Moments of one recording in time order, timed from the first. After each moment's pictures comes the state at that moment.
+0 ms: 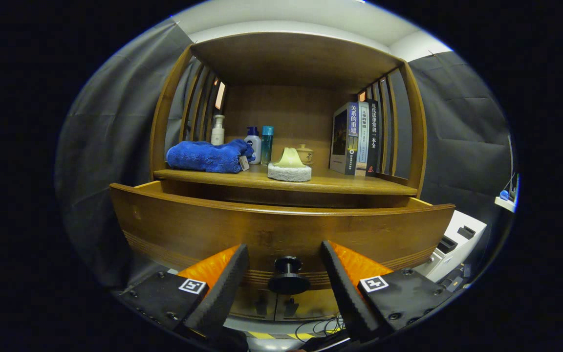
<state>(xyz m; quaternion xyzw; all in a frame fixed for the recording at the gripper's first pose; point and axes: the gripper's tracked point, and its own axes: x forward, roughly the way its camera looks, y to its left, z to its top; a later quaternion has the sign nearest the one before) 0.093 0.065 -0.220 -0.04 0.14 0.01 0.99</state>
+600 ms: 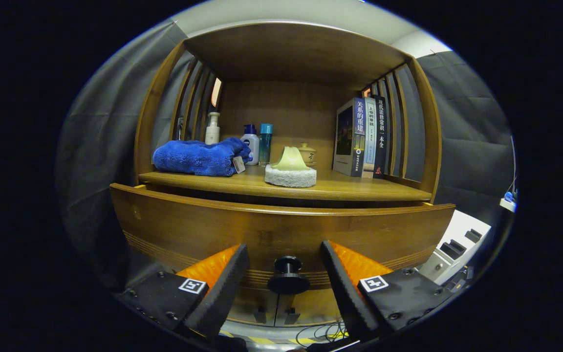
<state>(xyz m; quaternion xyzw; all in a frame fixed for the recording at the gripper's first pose) 0.135 0.066 -0.224 -0.04 0.14 0.01 0.99</state>
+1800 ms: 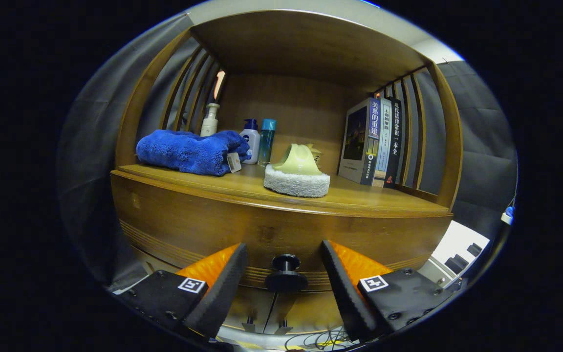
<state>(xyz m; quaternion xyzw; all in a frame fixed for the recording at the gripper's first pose) 0.178 0.069 -0.229 -0.07 0.13 0.01 0.99</state>
